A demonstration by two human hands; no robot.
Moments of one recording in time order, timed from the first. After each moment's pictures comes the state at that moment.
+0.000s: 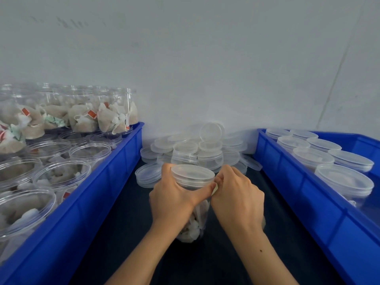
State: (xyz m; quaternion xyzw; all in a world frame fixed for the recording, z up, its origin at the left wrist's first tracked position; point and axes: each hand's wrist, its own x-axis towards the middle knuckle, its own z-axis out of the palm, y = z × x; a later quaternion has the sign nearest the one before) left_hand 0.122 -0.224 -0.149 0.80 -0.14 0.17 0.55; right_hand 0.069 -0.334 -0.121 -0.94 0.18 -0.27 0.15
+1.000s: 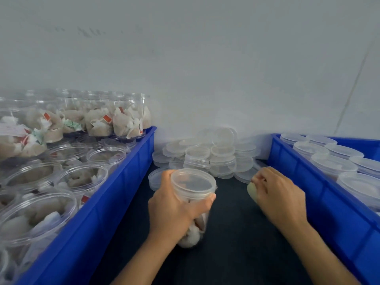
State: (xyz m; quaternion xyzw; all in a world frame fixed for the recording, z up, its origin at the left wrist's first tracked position) left_hand 0.126 -0.192 -0.153 0.80 -0.15 0.17 0.55; right_hand 0.083 -0.398 -0.128 -0.92 0.17 -0.33 0.13
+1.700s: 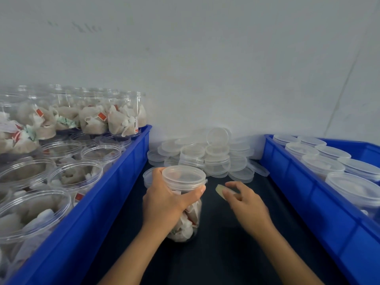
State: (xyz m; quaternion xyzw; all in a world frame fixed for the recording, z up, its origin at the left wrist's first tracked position) left_hand 0.139 -0.192 -0.156 0.78 -0.11 0.14 0.60; right_hand 0.094 -0.378 -0.164 -0.90 0.17 -0.18 0.36
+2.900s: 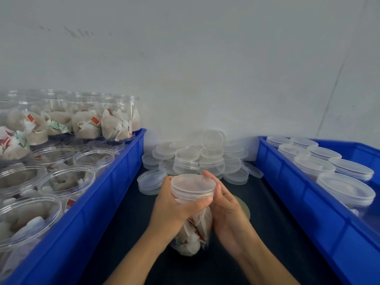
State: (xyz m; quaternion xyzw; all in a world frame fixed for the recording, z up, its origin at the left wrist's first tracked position) left_hand 0.126 -0.204 -0.152 0.66 -0.24 -0.01 0.71; right_hand 0.078 -0.333 -0.150 -0.44 -0.07 -0.07 0.89
